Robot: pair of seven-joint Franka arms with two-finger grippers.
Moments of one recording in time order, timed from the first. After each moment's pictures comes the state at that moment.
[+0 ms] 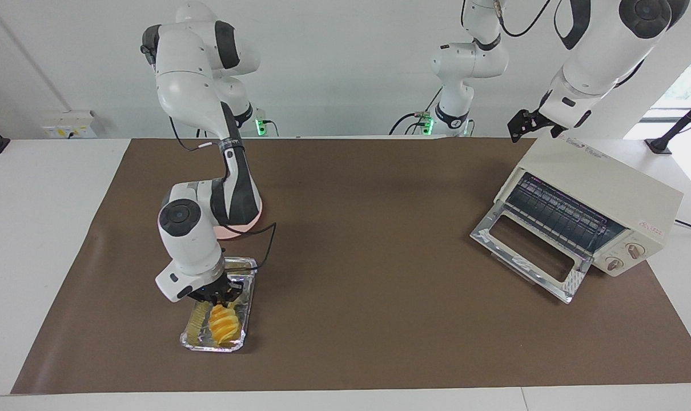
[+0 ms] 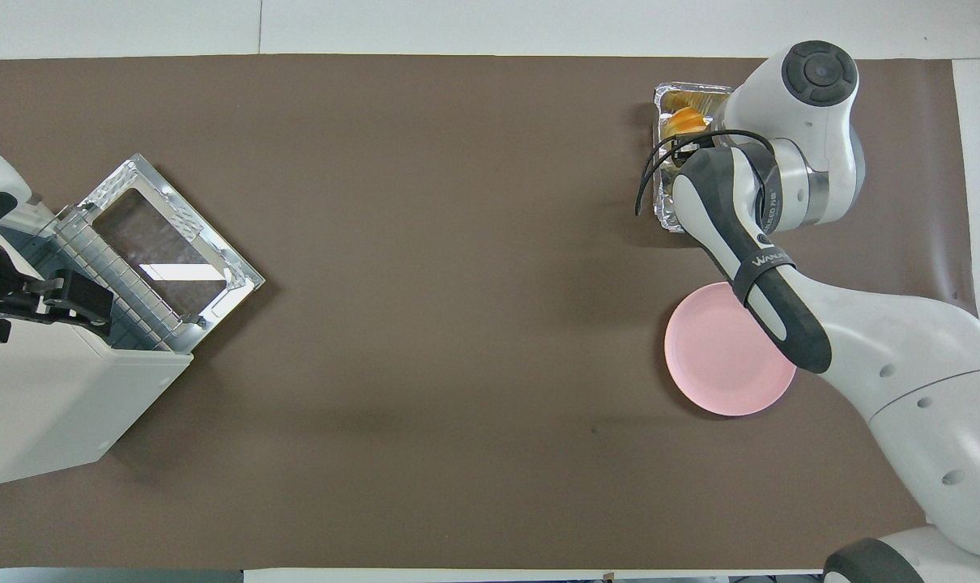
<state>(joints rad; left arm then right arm) -0.09 -0.04 -0.03 -1.62 0.06 1.32 -0.11 0.13 0.66 -0.03 -1.43 -0.06 2.19 0.15</state>
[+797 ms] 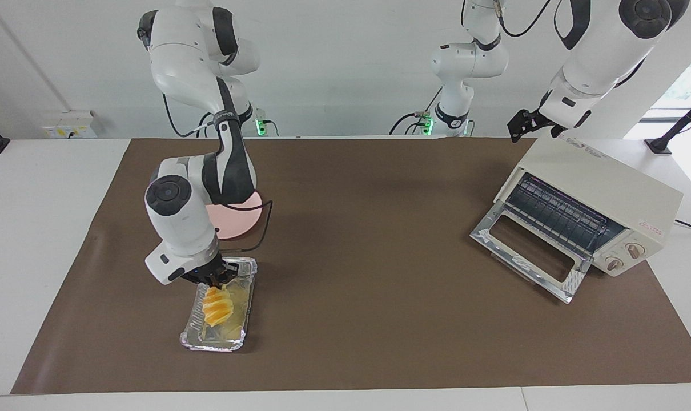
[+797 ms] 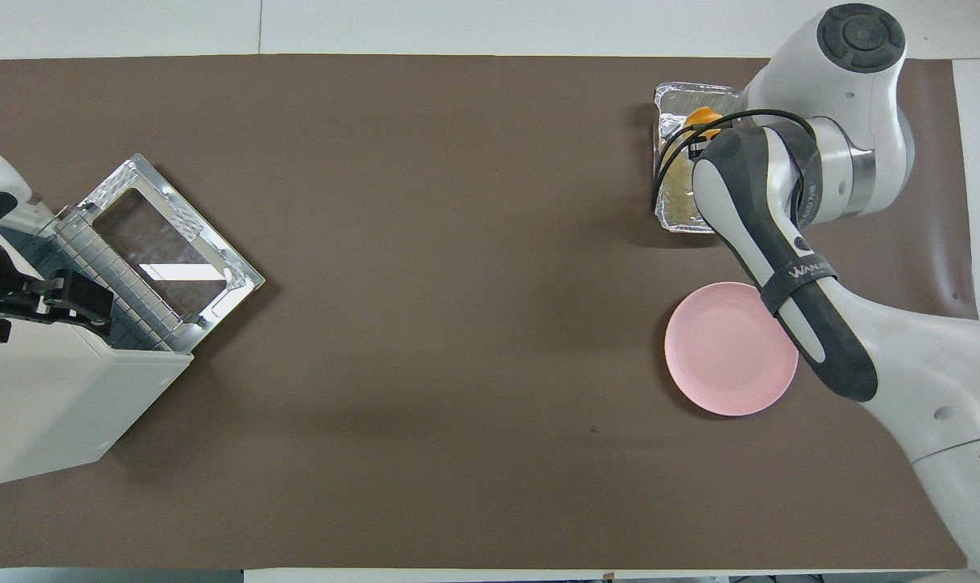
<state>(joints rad) -0.09 -0.04 -0.03 -1.62 0.06 1.32 -0.11 0.14 0.54 -0.03 -1.41 -0.06 1.97 0.15</state>
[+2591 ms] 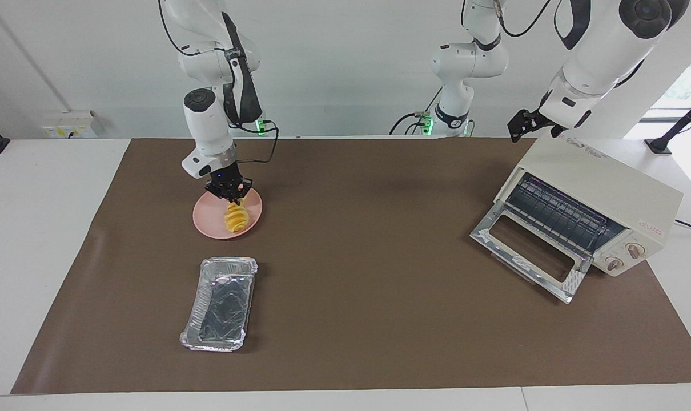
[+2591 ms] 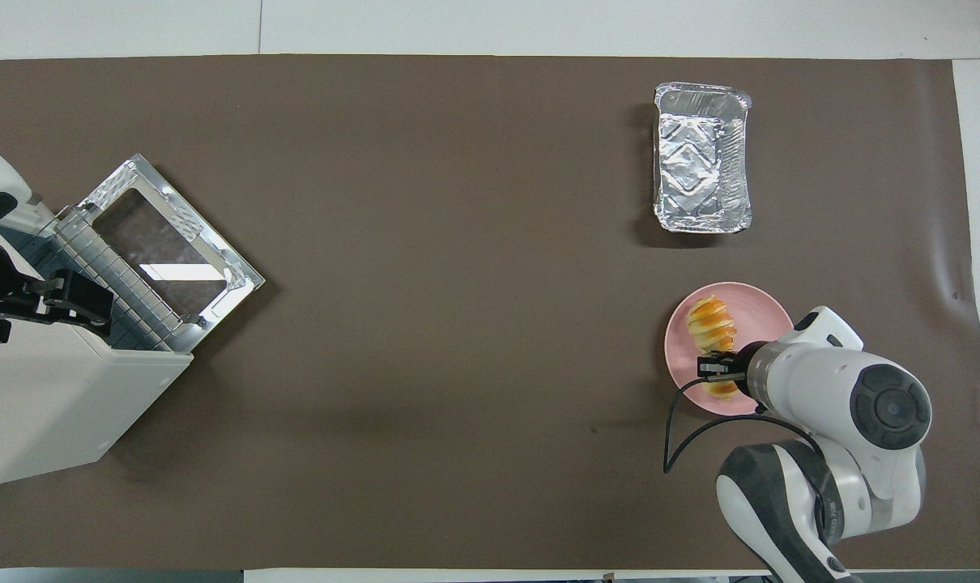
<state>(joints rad) -0.09 -0.04 -0.03 -1.62 0.06 1.32 -0.11 0.17 -0.17 -0.02 -2.65 -0.02 2.60 0.17</state>
